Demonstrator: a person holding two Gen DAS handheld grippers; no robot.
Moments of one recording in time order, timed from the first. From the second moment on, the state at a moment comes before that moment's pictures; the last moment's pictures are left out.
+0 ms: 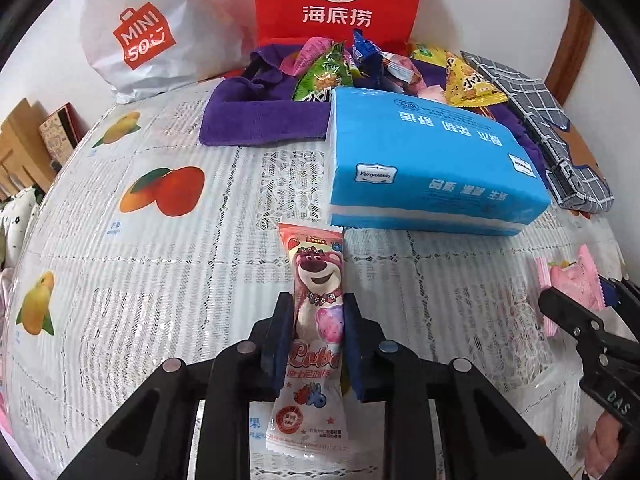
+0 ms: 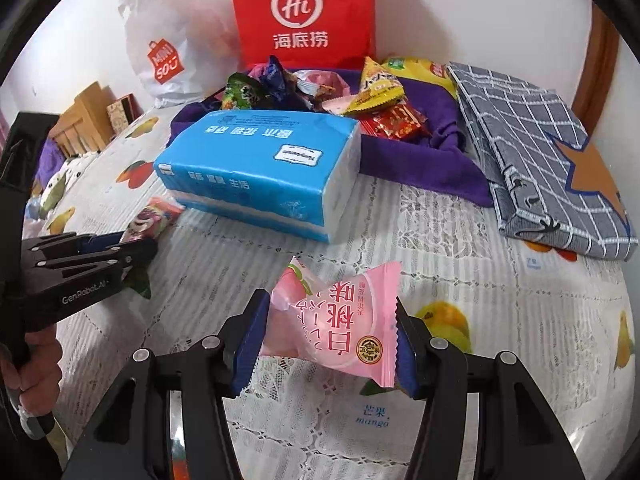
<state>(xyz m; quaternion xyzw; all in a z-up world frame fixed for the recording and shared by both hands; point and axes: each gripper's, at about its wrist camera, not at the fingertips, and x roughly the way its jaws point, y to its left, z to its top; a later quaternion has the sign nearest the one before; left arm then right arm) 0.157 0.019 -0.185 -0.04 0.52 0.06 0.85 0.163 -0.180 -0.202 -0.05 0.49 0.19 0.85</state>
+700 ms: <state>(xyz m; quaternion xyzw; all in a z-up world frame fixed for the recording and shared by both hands) 0.141 0.037 -0.173 -0.04 0.50 -0.02 0.87 0.149 -0.176 -0.197 0.01 0.49 0.09 0.87</state>
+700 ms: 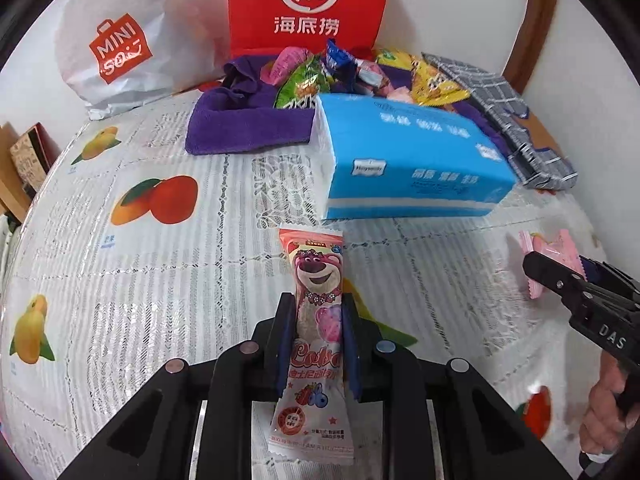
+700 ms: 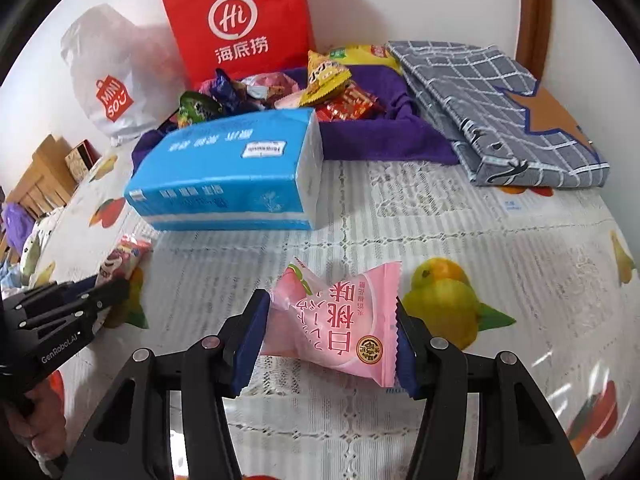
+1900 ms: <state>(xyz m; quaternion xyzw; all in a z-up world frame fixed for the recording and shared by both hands) 0.173 0.044 -0.063 -0.04 0.45 -0.04 0.89 0.174 -0.154 -0.086 -0.03 0.41 0.10 0.91</state>
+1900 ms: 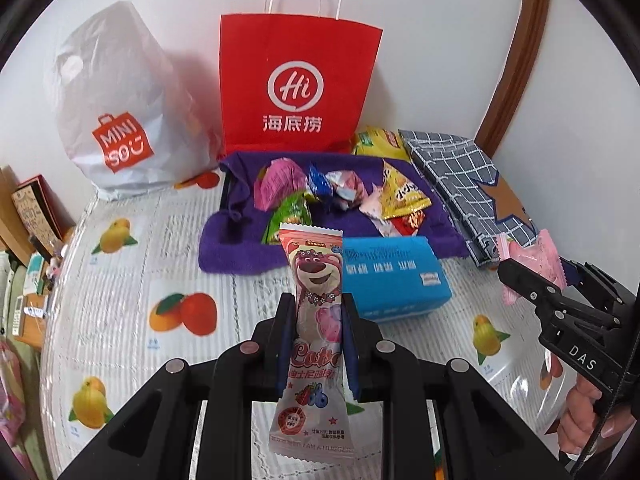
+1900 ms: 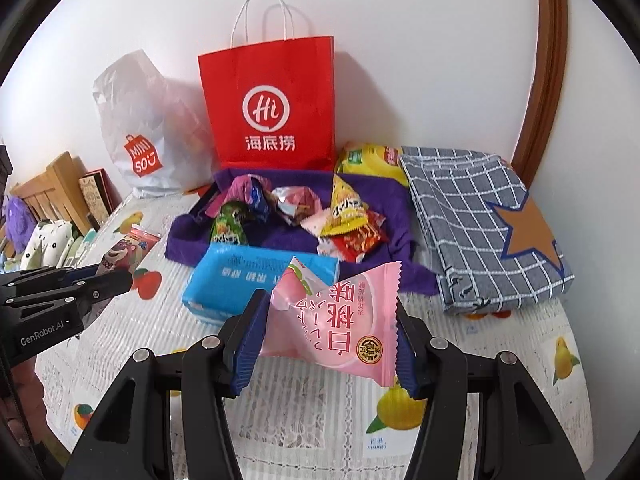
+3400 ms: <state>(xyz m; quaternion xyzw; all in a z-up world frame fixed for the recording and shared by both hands) 0.270 0.063 -0.039 -0.04 0.43 -0.02 0.90 0.270 -0.140 -0.062 -0.03 0.38 0.12 0.92</state>
